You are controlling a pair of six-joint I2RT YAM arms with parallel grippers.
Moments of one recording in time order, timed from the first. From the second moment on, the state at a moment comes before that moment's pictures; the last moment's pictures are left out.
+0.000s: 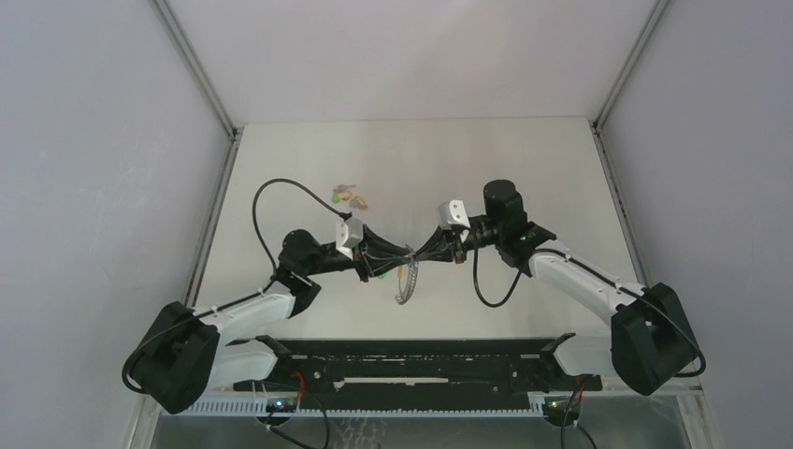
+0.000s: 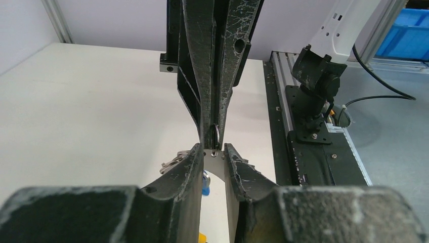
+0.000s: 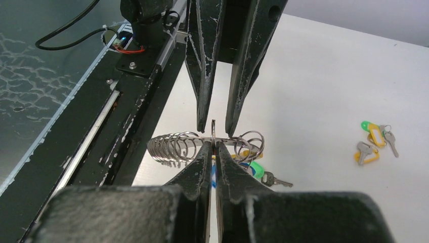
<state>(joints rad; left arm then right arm) -0.59 1.17 0.40 0.96 0.87 -0.20 0.54 1.29 0.79 0.12 -1.20 -0.46</state>
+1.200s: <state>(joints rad) -0.65 1.10 0.68 0.08 0.70 0.16 0.57 1.24 0.79 -0.03 -1.00 -0.57</state>
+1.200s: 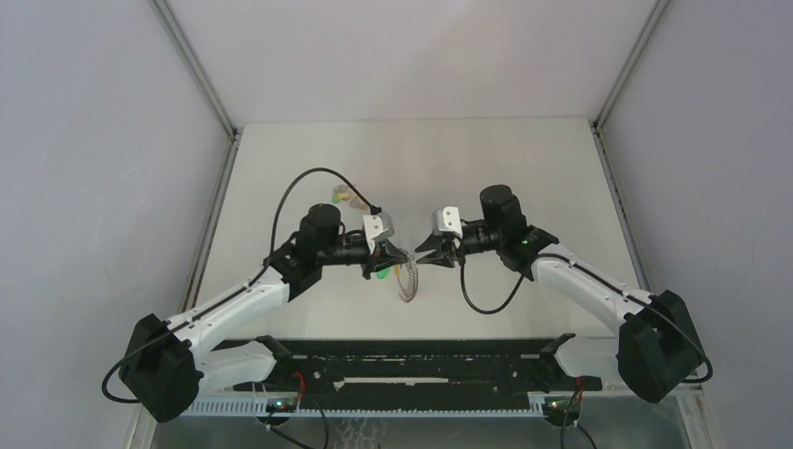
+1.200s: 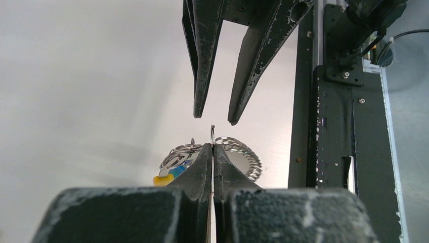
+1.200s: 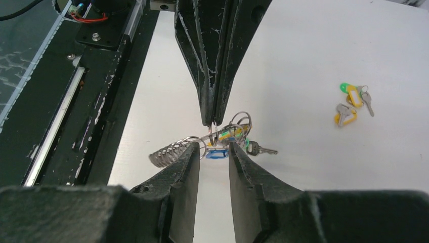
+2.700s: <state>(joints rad) -0.69 1.13 0.72 -0.07 0.65 0.22 0.61 1.40 0.86 -0.12 -1.03 -0.63</state>
